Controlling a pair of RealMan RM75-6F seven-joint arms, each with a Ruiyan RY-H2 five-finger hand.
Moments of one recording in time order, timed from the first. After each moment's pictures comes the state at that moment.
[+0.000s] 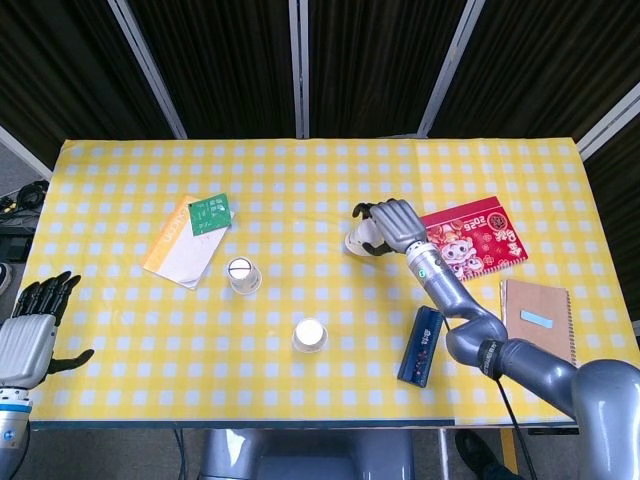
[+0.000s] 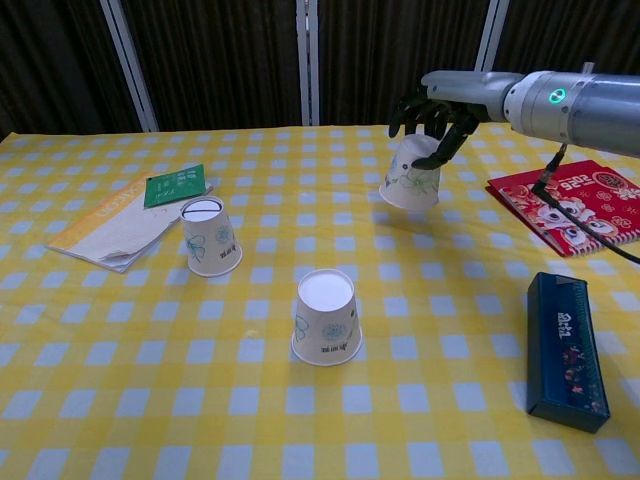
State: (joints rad) left arm -0.12 -1.05 -0.05 -1.90 1.36 1.38 0.23; right arm 0.95 -1.55 0.29 -1.09 -1.21 0.69 0.08
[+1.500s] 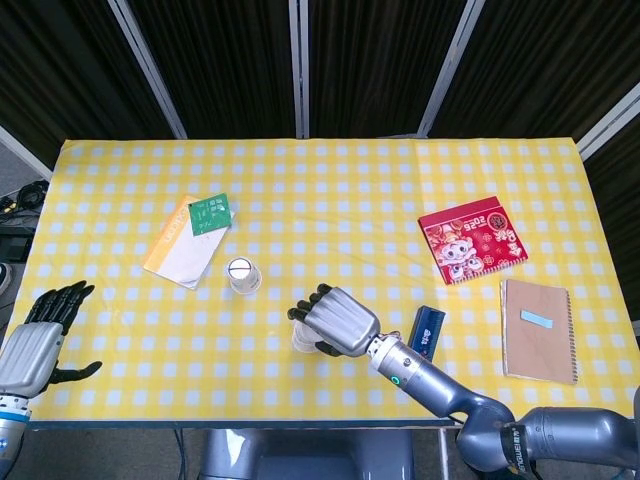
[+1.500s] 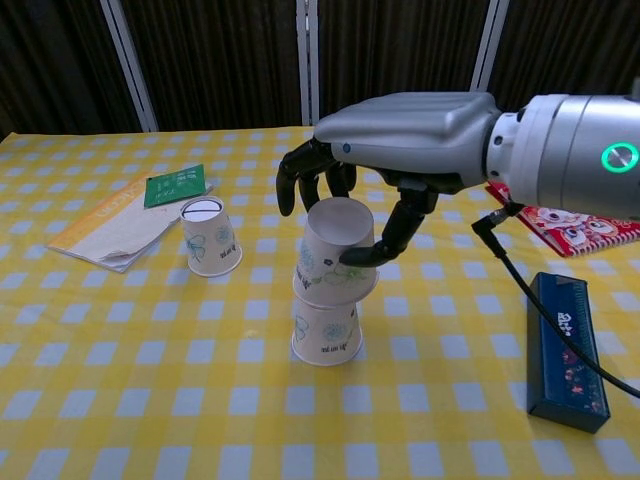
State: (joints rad) left arm -0.14 -0.98 0.01 -1.91 1.45 1.33 0.08; right arm 0.88 -1.38 0.17 -1.87 -1.27 0.87 -0.49
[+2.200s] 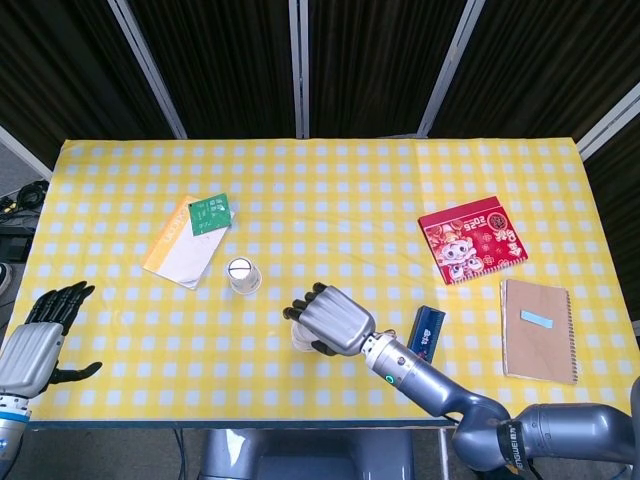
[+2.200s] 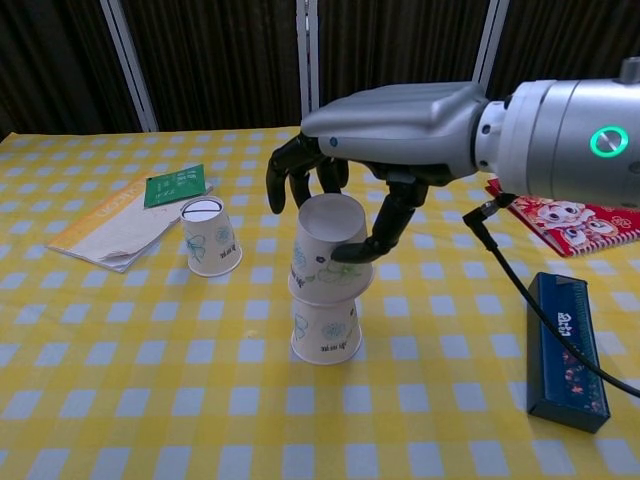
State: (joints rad) left arm -0.14 -0.98 0.01 -1.91 1.45 1.33 0.08; right arm 0.92 -1.36 0.17 -1.91 -1.20 0.88 -0.54
